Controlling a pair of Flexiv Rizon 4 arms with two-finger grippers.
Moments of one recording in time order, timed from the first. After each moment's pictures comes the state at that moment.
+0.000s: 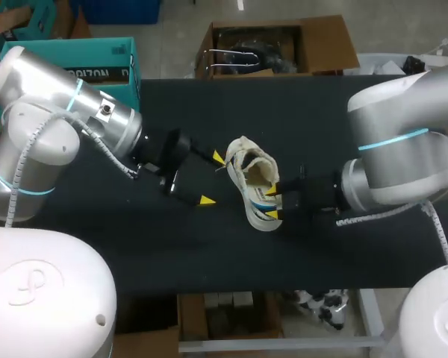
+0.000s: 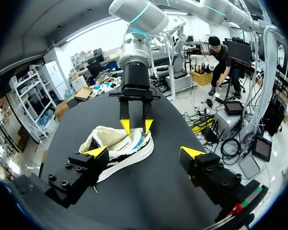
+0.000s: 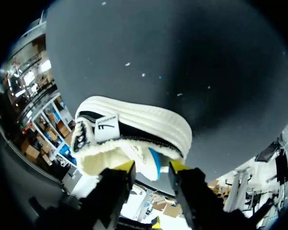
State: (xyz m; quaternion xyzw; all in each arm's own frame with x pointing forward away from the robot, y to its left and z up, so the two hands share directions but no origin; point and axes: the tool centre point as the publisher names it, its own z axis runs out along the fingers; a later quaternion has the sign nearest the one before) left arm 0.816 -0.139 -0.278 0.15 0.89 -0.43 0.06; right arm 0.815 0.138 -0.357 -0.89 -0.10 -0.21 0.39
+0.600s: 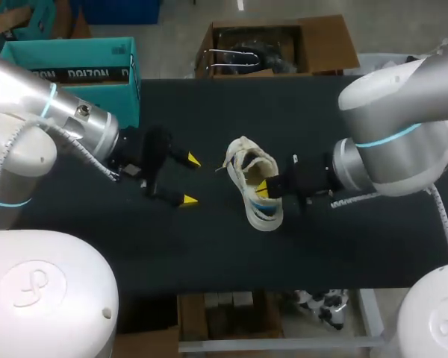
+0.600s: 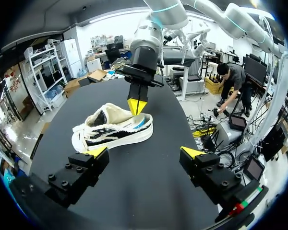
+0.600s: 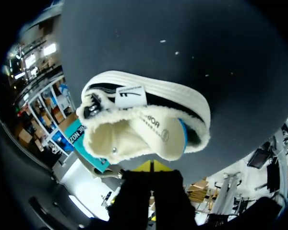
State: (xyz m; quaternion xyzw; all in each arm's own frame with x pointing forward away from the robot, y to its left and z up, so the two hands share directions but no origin) left arm 0.815 -0.093 -0.278 0.03 0.91 -0.42 0.05; right arm 0.826 0.162 -0.333 -0.88 -0.17 -0.20 0.39
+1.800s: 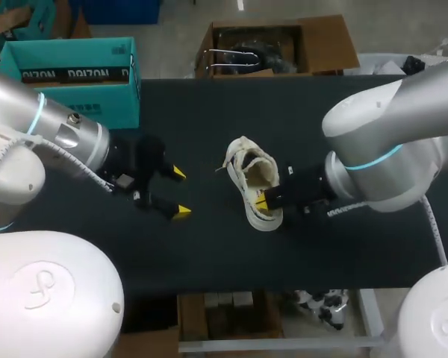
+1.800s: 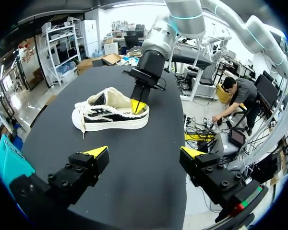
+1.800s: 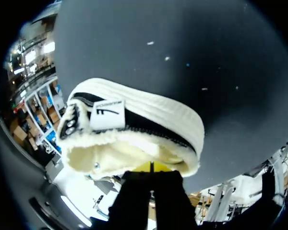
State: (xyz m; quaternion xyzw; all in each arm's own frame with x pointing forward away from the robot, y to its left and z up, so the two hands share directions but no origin) left arm 0.776 -0.076 -0.275 -0.10 0.92 -0.38 0.03; right arm 0.818 0.156 -0.364 -0.89 -0.20 -0.20 0.36
